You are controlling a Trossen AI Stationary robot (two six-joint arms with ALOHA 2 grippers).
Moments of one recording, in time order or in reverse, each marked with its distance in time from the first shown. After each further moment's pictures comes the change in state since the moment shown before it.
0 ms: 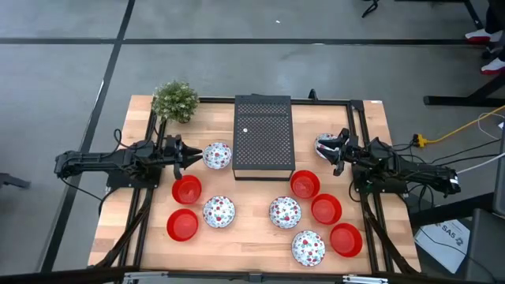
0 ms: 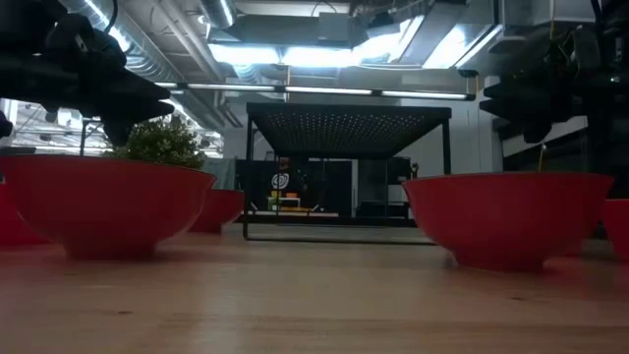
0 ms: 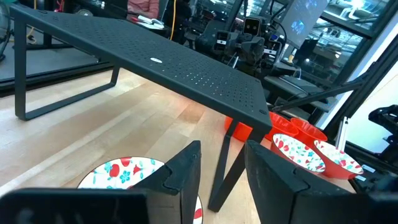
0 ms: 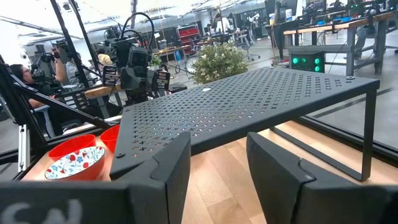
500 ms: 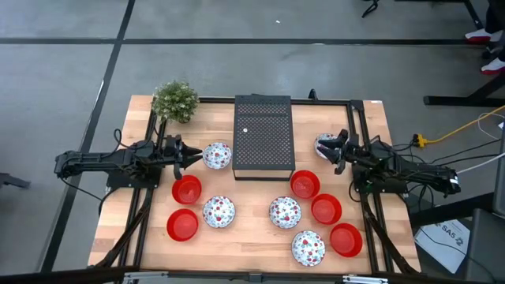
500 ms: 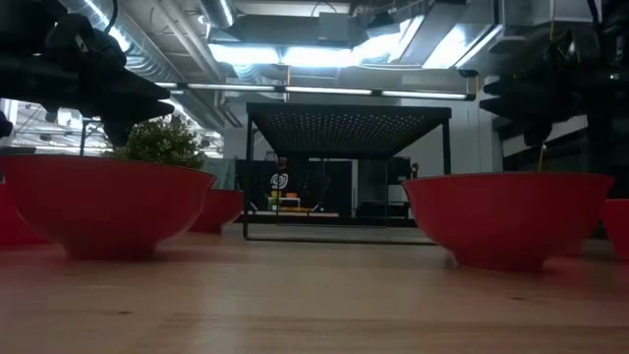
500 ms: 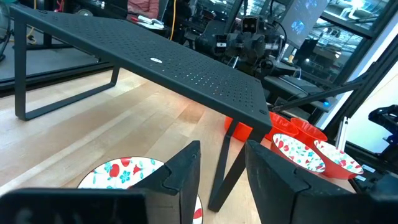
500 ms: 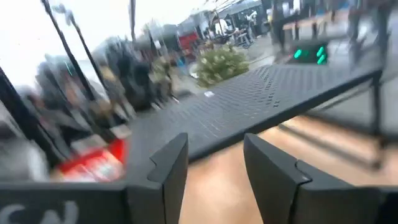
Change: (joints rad) left arm 0.000 0.000 0.000 0.000 0.000 0.000; right arm 0.000 0.000 0.000 0.034 -0.008 0.208
